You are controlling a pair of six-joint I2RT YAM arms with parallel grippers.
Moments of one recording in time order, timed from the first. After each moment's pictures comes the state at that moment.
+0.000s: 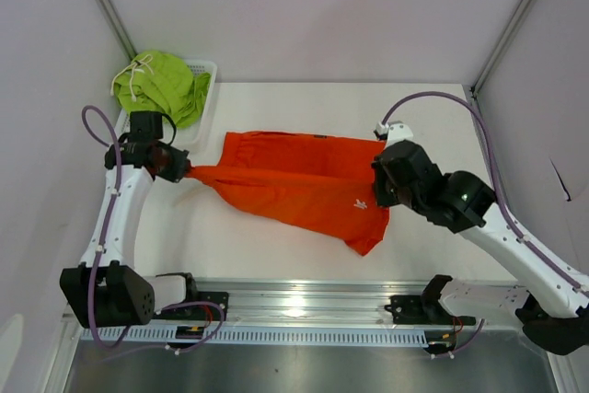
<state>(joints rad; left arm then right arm) 0.07 1.20 1.15 -0.96 -0.08 -1.04 0.91 1.05 1.31 -1.04 0.38 0.47</state>
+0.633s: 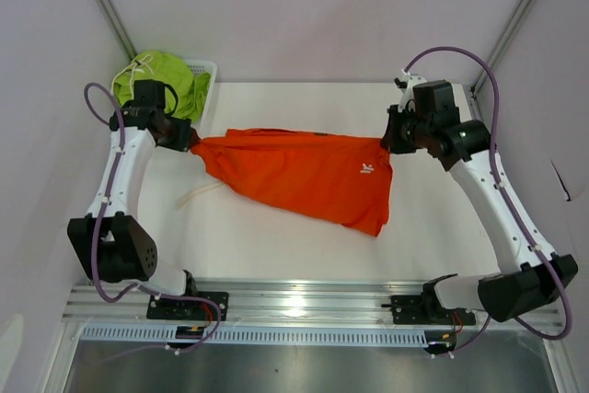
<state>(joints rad) 0.07 1.47 1.43 -0.97 0.02 -1.24 0.36 1.30 1.50 -0.90 -0.09 0.20</state>
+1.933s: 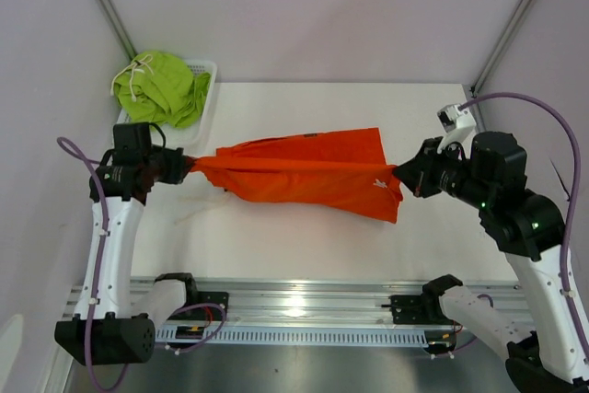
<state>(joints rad) 0.07 1.02 1.17 -0.95 0.06 -1.31 0.39 0.88 1.39 -0.93 -0.26 0.29</state>
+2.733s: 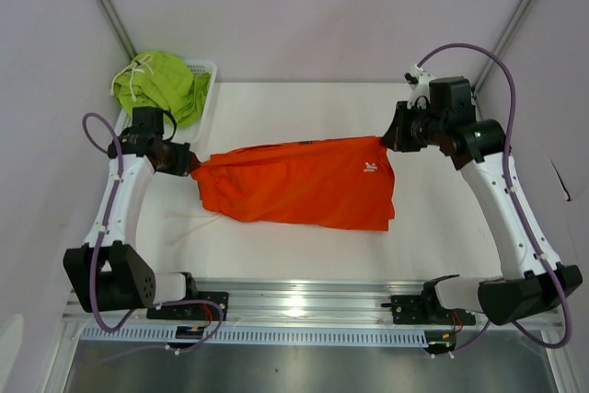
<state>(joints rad) 0.10 1.29 1.19 -0.95 0.04 -1.29 0.28 1.28 1.53 -0.92 -0.28 0.23</state>
